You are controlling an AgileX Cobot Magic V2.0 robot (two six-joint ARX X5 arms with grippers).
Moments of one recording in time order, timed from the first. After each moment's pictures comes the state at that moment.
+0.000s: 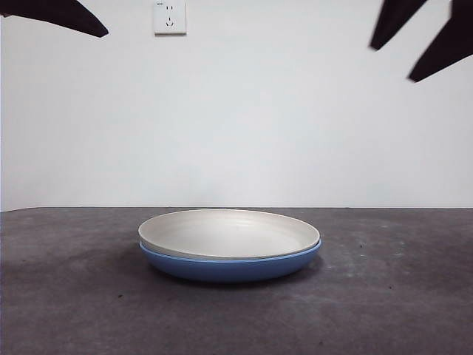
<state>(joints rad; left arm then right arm) -0.45 1.07 1.10 -0.88 0.66 0.01 0.44 1.01 1.02 -0.89 -0.37 0.14</state>
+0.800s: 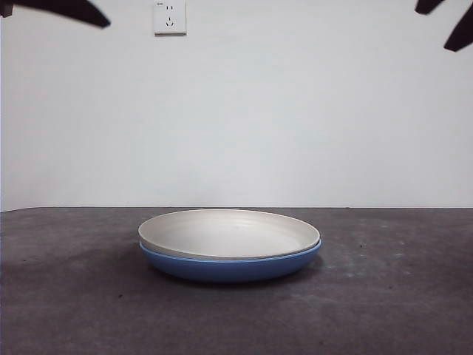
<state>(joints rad) -0.45 1.07 1.10 -0.88 0.66 0.01 0.50 0.91 1.02 -1.03 -0.36 0.11</state>
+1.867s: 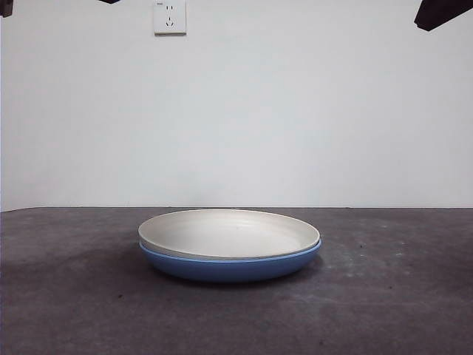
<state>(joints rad) -0.45 1.07 1.10 -0.88 0.66 0.01 0.50 0.91 1.02 -0.98 -0.37 0.08</state>
